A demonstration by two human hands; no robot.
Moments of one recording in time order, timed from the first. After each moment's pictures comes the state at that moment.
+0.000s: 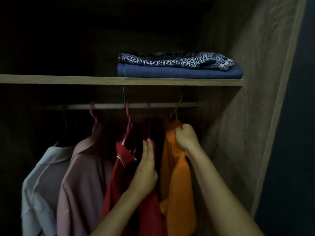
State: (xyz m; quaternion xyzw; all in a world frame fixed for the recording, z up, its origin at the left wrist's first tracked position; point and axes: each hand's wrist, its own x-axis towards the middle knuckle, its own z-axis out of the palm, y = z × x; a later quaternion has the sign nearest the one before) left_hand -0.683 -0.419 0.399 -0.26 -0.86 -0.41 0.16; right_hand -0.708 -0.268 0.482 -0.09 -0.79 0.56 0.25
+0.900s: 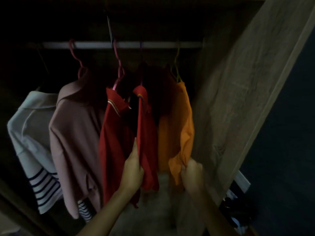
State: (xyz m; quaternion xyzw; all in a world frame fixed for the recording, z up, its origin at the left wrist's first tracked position) left_hand -0.638 -0.440 0.250 -0.18 -0.85 -0.46 0.16; right_hand -0.600 -0.251 0.239 -0.18 -0.91 0.37 0.06
